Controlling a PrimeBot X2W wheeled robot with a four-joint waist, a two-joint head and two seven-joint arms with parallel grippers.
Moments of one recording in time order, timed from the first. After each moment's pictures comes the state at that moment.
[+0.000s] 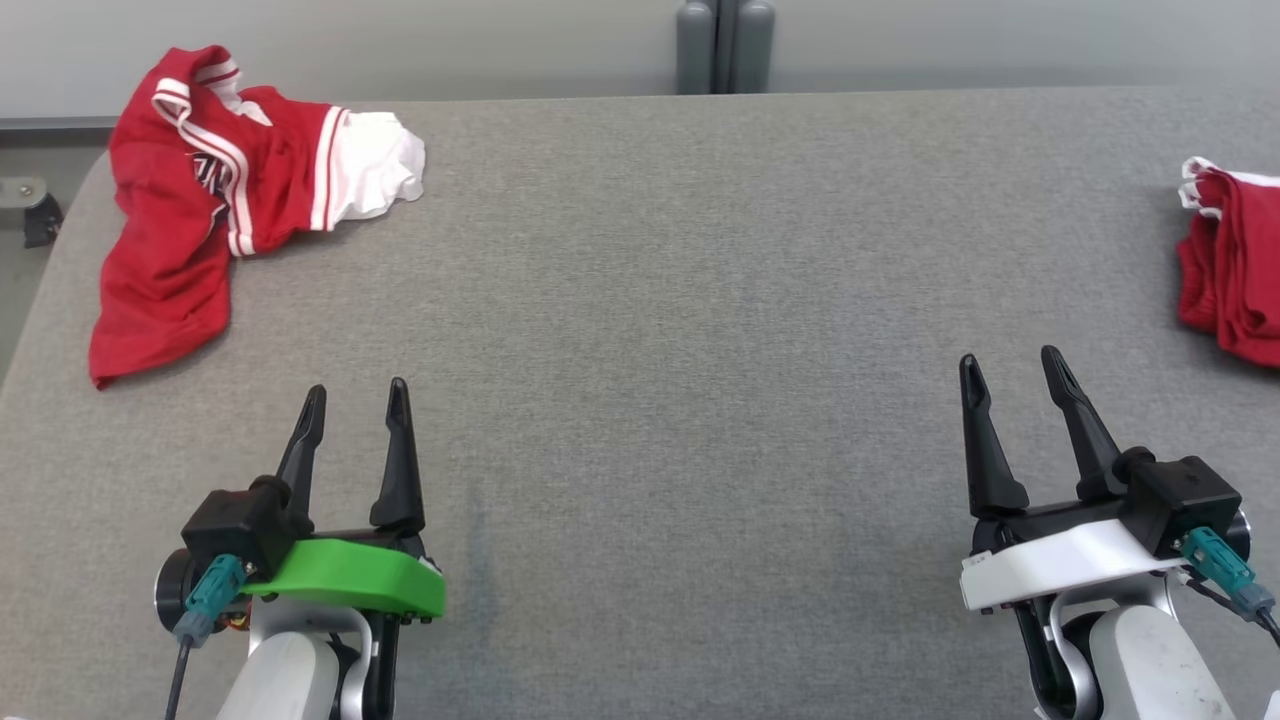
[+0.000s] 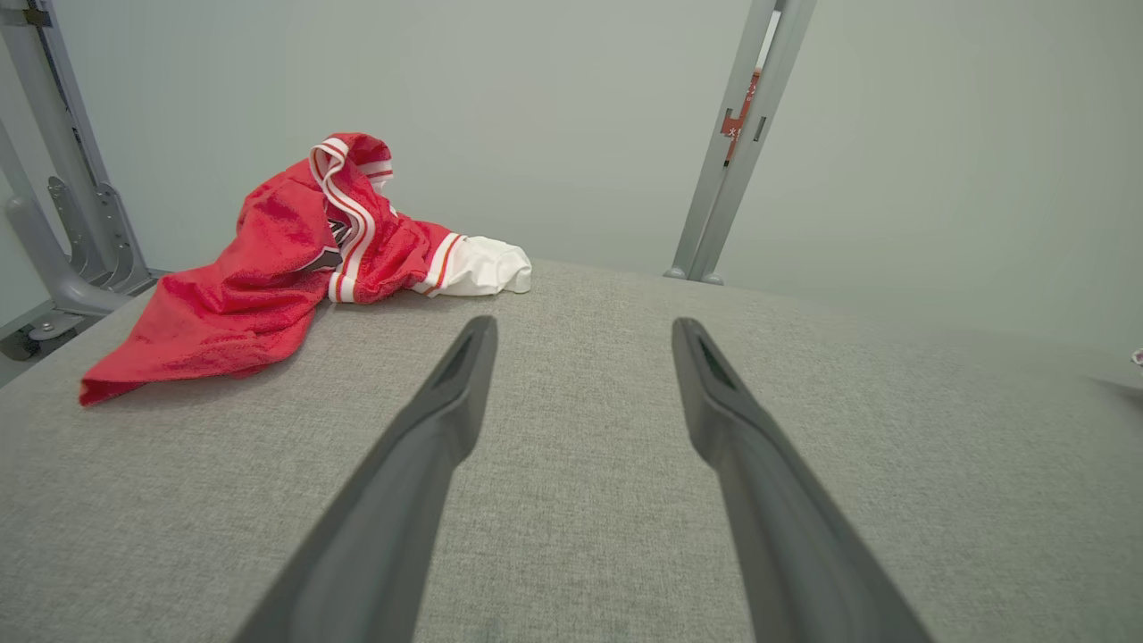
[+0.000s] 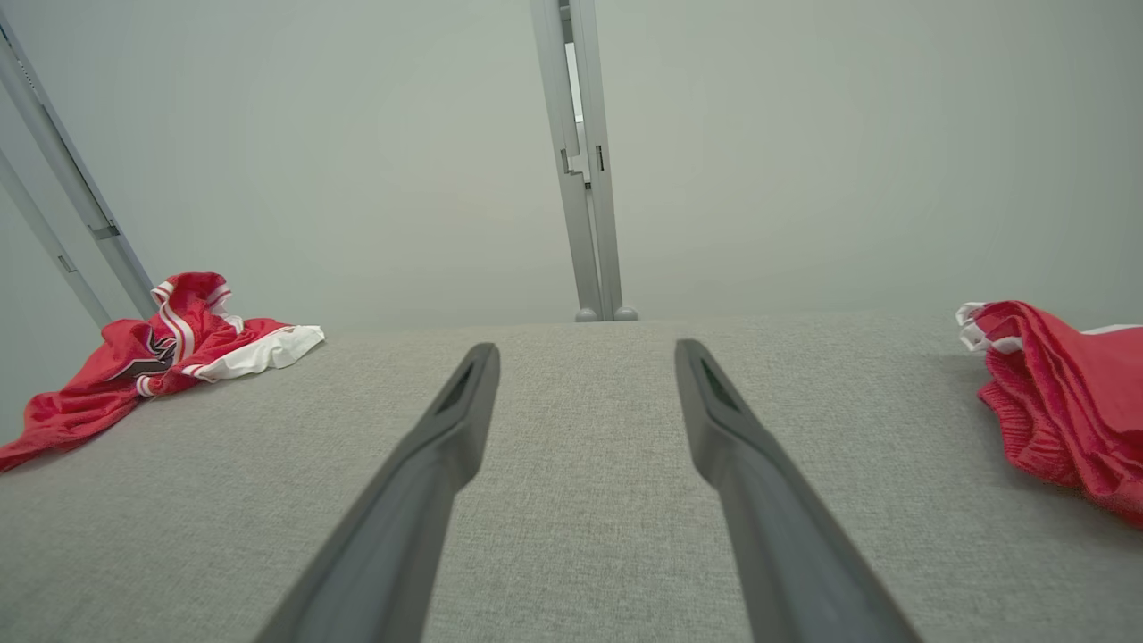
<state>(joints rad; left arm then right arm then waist) -0.18 0.16 -0.26 0.21 -0.46 0.07 -0.26 -0.09 -0.05 0.02 0.06 0.16 0.13 -0.24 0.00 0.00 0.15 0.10</state>
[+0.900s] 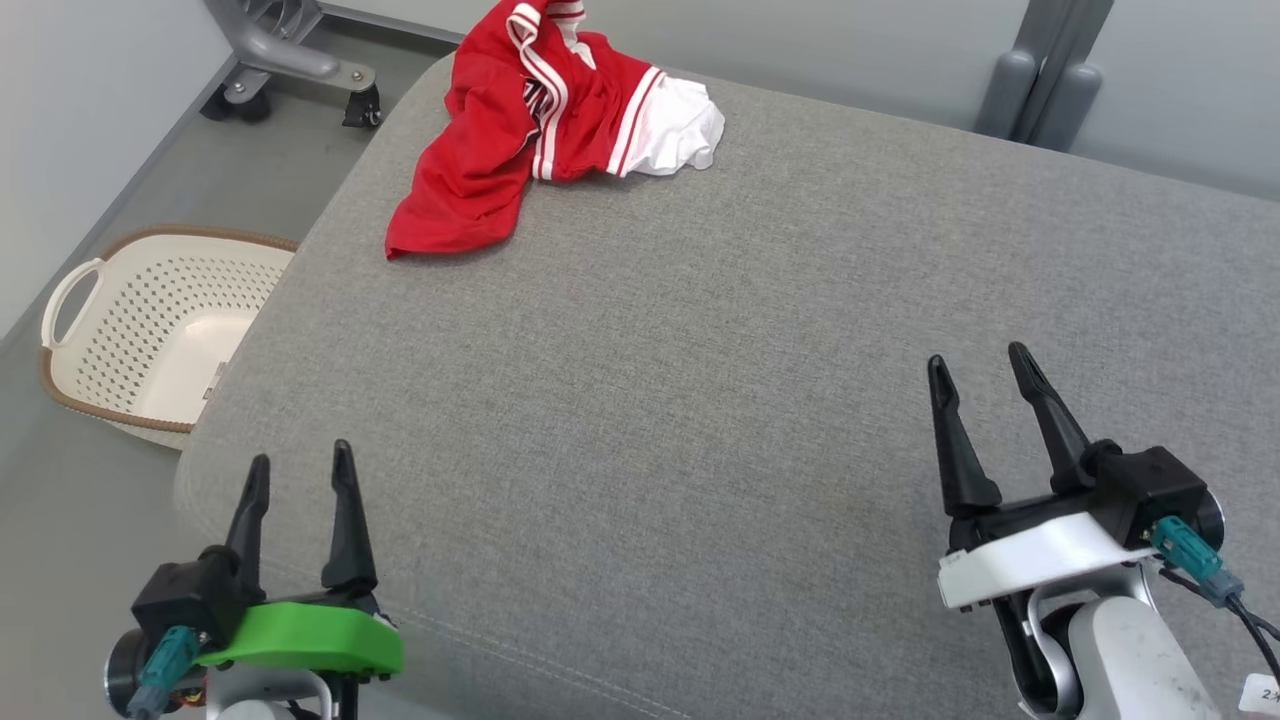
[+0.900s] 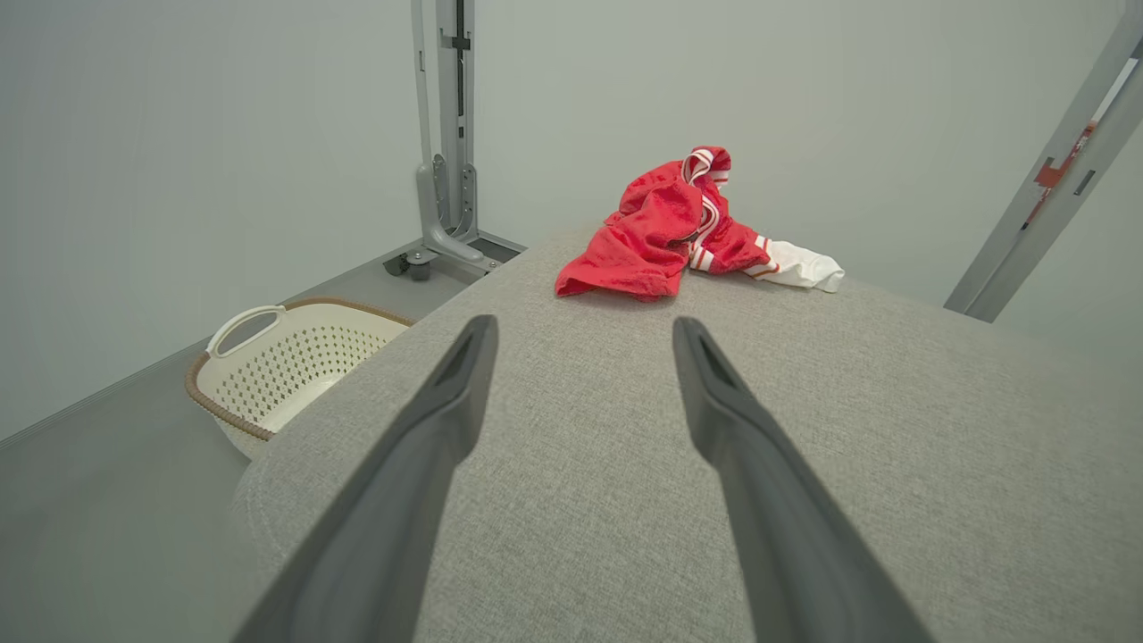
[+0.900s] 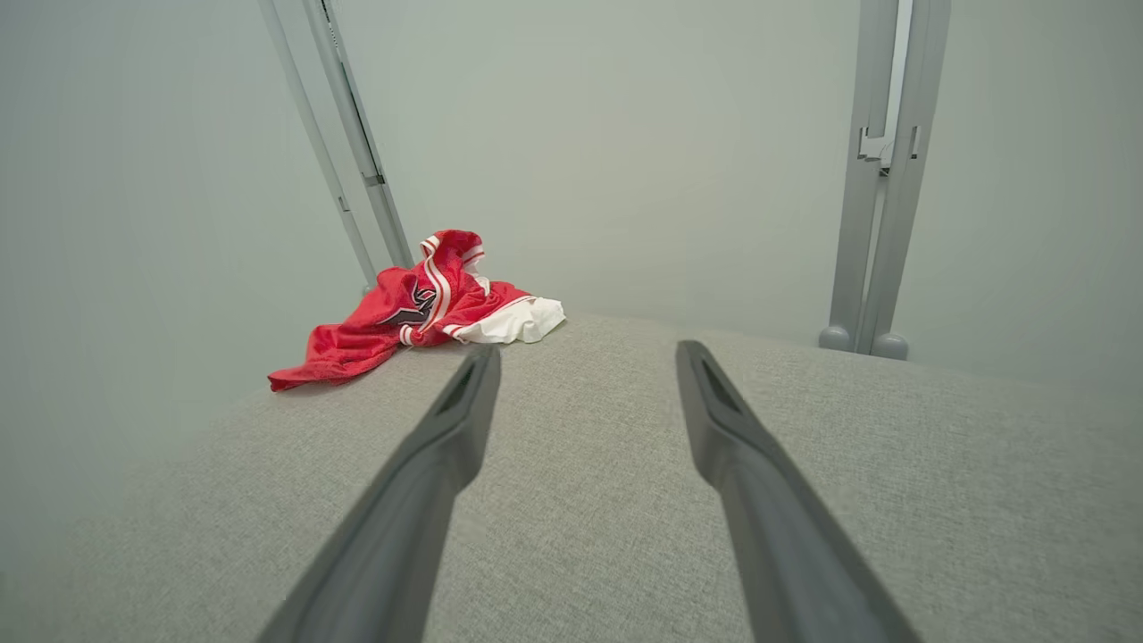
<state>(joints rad) -0.05 0.16 -0.17 0.16 -0.44 0.09 -0.26 -0.10 -0.05 0.05 0.08 0.14 0.13 -0.23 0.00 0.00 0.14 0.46</state>
